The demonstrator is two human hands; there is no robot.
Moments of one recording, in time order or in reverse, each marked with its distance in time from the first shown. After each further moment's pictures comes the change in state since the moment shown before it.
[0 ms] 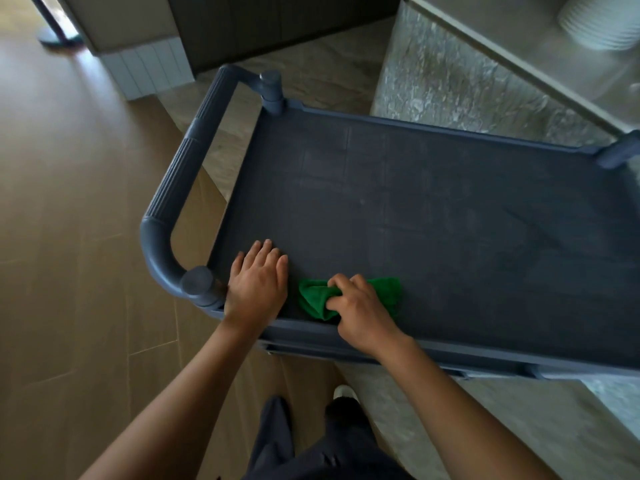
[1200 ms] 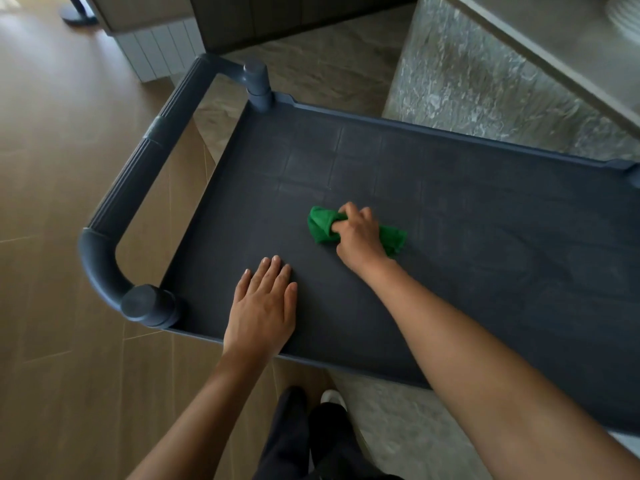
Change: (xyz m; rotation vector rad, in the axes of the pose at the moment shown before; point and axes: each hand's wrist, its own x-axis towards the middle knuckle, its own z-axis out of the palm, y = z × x) left_hand 0.003 0.062 0.021 0.087 -0.115 -0.030; right_hand 0.127 0.106 -0.036 -0.053 0.144 0.161
